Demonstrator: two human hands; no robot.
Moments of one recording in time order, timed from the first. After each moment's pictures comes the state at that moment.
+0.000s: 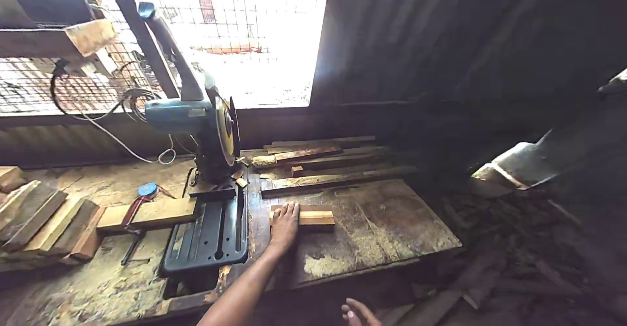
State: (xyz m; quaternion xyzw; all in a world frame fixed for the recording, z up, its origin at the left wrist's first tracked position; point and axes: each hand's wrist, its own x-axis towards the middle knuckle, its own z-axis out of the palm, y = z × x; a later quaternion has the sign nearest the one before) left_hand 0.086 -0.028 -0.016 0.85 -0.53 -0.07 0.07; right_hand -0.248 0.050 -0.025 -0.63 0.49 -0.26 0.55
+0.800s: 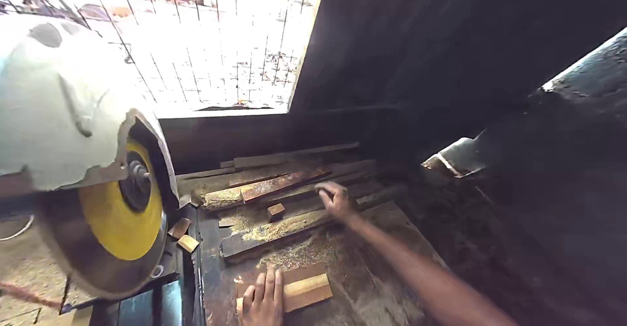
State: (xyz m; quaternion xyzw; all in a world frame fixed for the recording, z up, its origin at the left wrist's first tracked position) left_hand 0.123 -0.033 -0.016 0.82 -0.57 0.00 0.08; right_hand 0.044 -0.361 0.051 -0.90 0.33 -0.17 0.21
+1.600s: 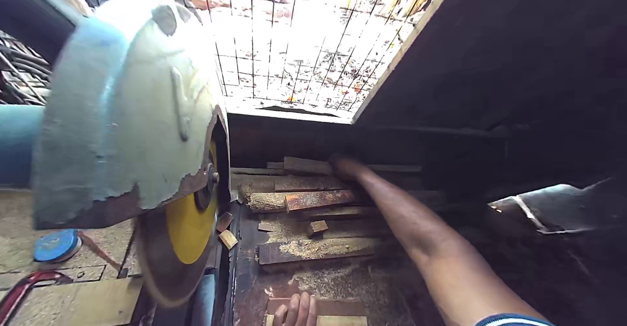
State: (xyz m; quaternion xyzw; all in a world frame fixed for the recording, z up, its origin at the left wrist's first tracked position) left_hand 0.122 -0.036 -0.022 0.82 -0.56 0.02 0.06; right_hand 0.244 -0.513 0.011 -0.96 0.23 0.17 0.04
